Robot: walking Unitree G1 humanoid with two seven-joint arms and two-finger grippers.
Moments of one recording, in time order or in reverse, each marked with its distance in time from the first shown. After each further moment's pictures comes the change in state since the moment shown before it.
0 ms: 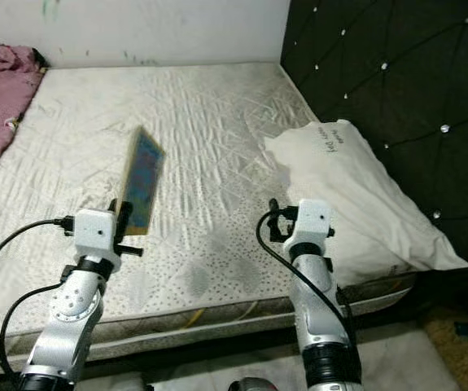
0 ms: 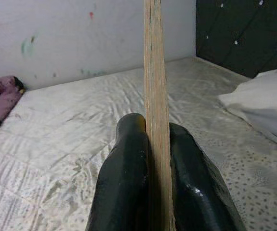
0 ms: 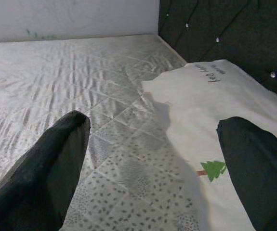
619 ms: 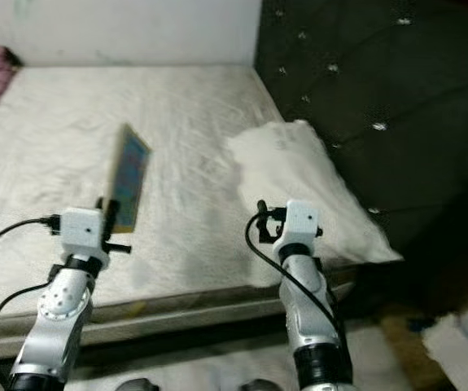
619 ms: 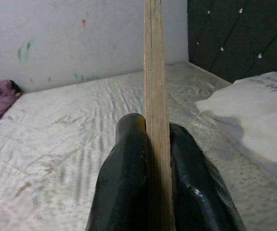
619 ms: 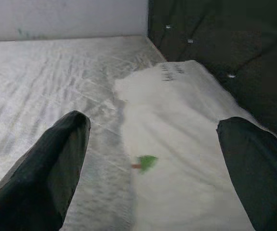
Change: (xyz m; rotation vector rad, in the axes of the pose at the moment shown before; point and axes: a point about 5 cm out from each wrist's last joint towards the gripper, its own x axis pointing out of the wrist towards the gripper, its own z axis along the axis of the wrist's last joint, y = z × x) left arm 0.001 0.011 0.002 -0.004 -0.008 0.044; right arm 0.000 0.010 0.001 -0.001 0.000 0.034
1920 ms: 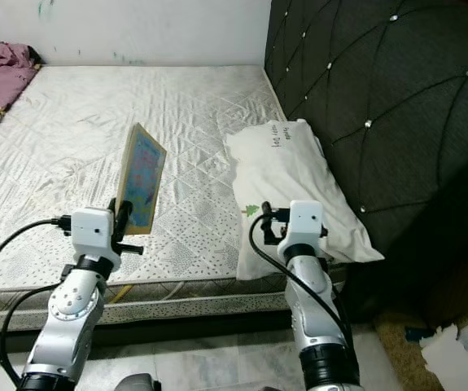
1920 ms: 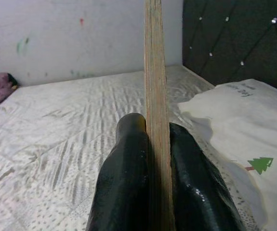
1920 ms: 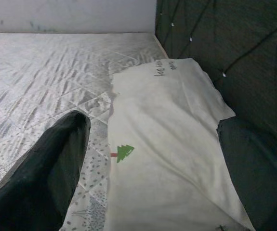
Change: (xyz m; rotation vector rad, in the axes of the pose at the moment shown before) left arm 0.001 -0.012 0.000 -0.050 0.004 -0.056; right arm -0.002 -0.006 -0.004 -0.032 0.021 -0.007
